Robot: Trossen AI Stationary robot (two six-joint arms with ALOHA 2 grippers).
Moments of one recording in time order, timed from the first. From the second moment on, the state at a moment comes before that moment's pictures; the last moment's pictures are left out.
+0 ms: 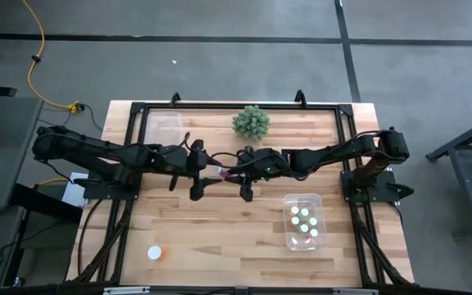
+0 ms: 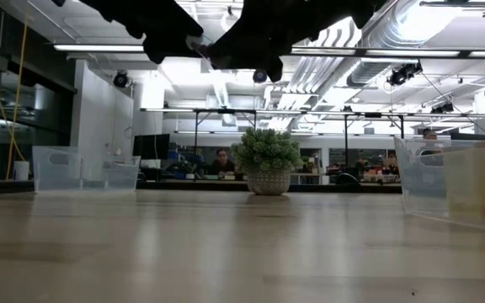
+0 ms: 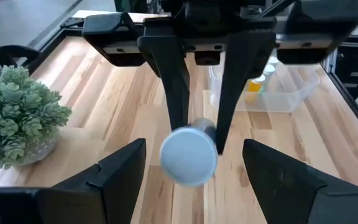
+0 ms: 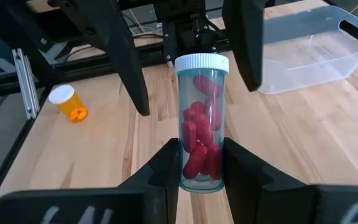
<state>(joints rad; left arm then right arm) 0.02 1.17 0.77 -0.06 -0.14 -0.09 0.07 1.67 1.11 0.12 0.04 0.21</state>
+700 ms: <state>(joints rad) 0.02 1.16 0.78 -0.09 -0.13 -0.10 0.07 1.67 1.11 0.11 0.04 0.13</state>
